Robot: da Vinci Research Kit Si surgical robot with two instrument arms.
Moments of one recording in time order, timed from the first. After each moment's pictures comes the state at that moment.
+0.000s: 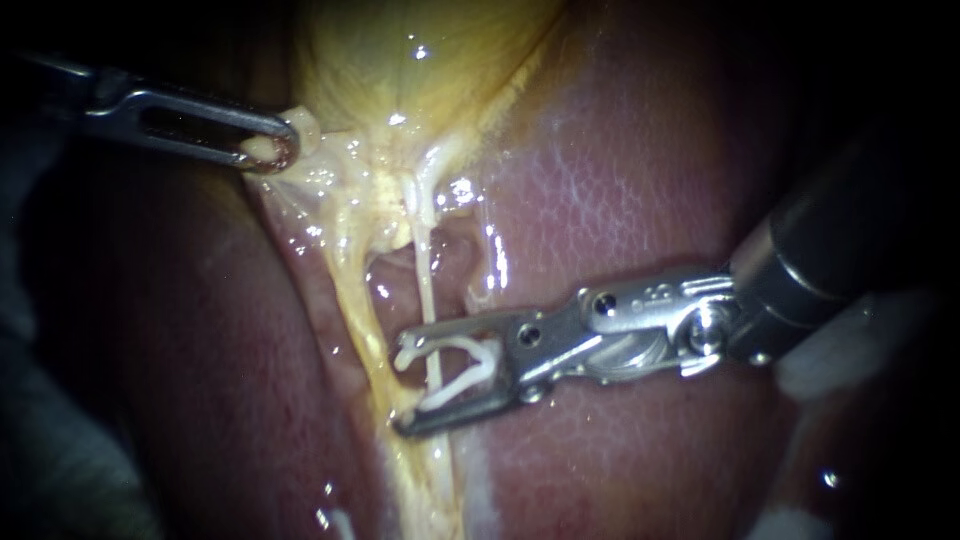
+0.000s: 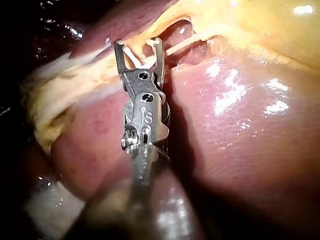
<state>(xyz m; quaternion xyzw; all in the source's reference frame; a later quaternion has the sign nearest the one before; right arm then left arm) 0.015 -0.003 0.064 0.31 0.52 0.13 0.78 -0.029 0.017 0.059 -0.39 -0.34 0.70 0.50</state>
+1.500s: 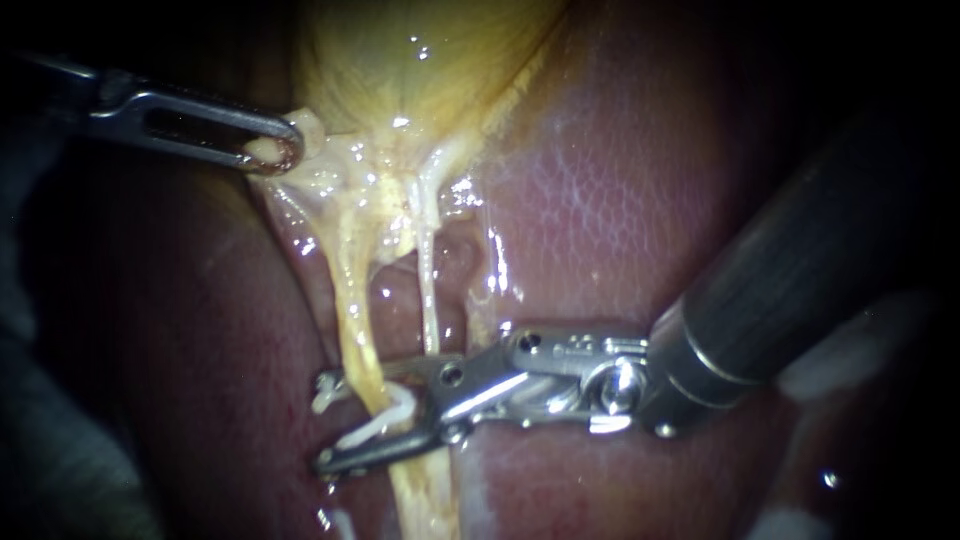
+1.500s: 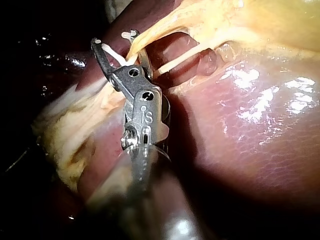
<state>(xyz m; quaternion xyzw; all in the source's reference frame) 0.021 -0.007 0.063 0.40 0.57 0.13 0.71 -0.030 0.017 0.059 -0.39 -0.34 0.70 0.50</state>
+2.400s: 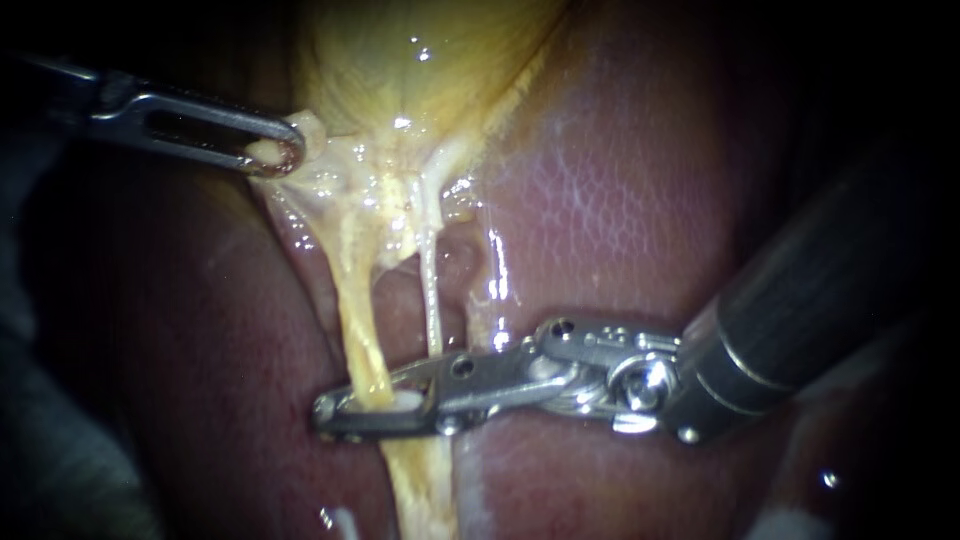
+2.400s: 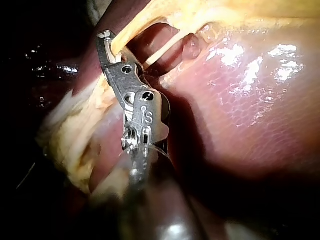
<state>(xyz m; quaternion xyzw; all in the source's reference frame) 0.019 -0.006 0.062 0.41 0.55 0.19 0.70 -0.030 0.017 0.059 -0.39 -0.34 0.70 0.50</state>
